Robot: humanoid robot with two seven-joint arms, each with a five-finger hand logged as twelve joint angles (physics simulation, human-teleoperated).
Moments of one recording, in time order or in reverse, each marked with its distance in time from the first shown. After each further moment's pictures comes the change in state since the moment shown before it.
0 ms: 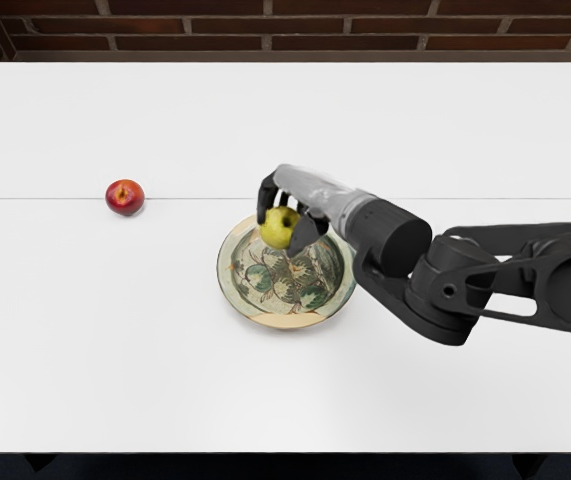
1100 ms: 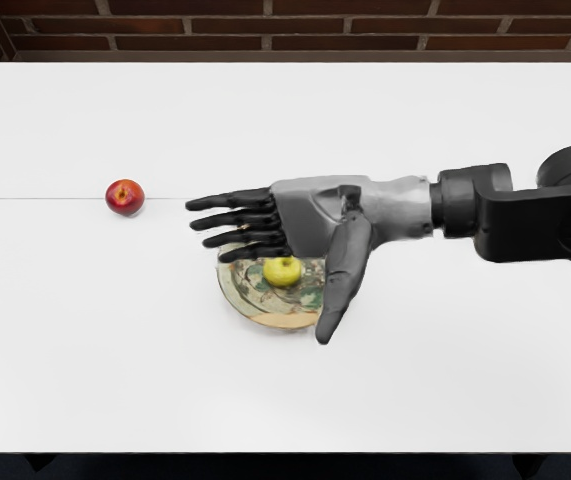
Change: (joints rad) left arm -0.002 0.000 0.001 0.000 0.000 0.000 0.000; right arm -0.463 -0.180 0.824 -0.109 1.055 1.004 0.000
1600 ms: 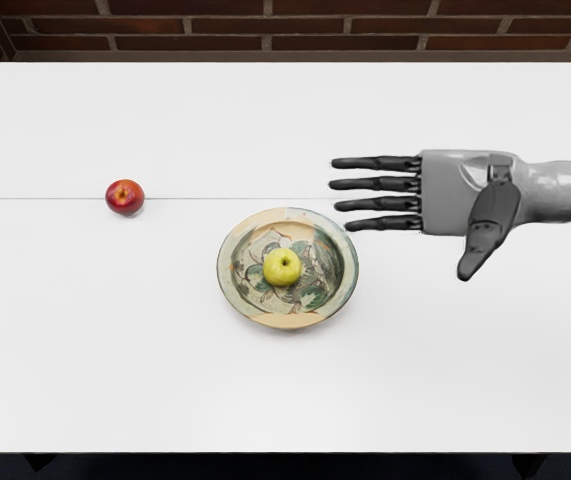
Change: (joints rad) left arm -0.001 0.000 -0.001 -0.008 0.000 0.000 0.000; right arm -0.040 -0.358 -0.063 -0.055 0.327 0.067 0.000
